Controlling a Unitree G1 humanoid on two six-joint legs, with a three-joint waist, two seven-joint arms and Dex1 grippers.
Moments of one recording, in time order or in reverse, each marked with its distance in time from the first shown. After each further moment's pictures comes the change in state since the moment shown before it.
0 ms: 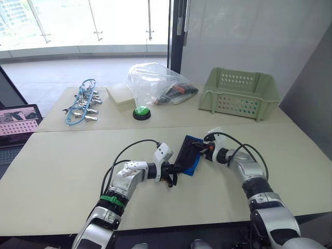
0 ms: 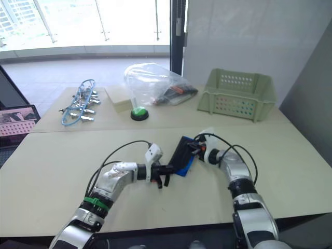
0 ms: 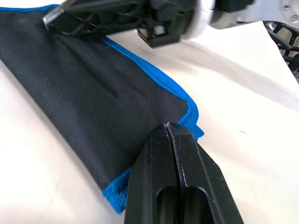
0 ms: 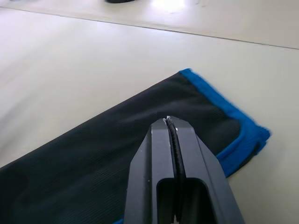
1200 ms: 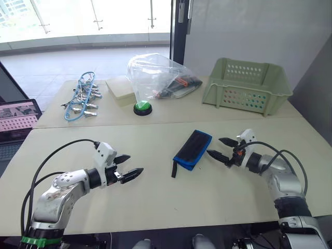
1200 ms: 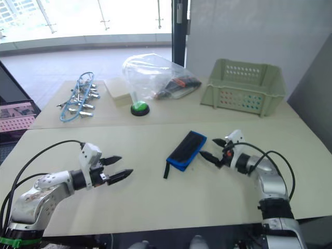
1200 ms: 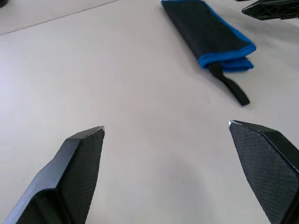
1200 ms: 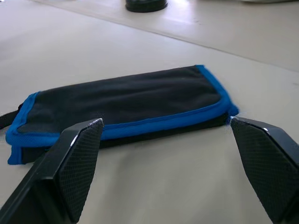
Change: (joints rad) left arm 0.454 0.414 0.418 -0.647 -0.219 0.196 0.108; right arm 0.329 -0.201 -0.099 -0.490 0.095 0.042 0.246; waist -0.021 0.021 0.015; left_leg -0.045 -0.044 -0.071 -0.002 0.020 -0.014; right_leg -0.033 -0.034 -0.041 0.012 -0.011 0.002
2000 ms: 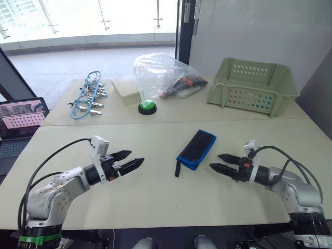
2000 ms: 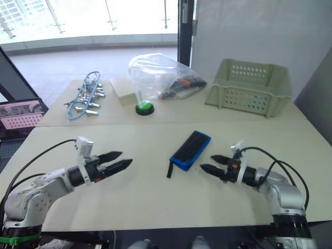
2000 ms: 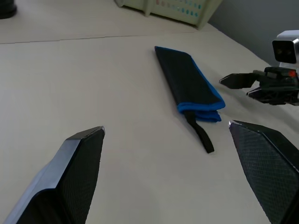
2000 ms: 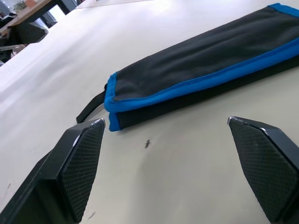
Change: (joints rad) left arm -0.125 -0.051 0.032 0.001 -0.272 0.199 0.088; right arm 0.172 -0.066 -0.072 -0.310 0.217 0.399 0.060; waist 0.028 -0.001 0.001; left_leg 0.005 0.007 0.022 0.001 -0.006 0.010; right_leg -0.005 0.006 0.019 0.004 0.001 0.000
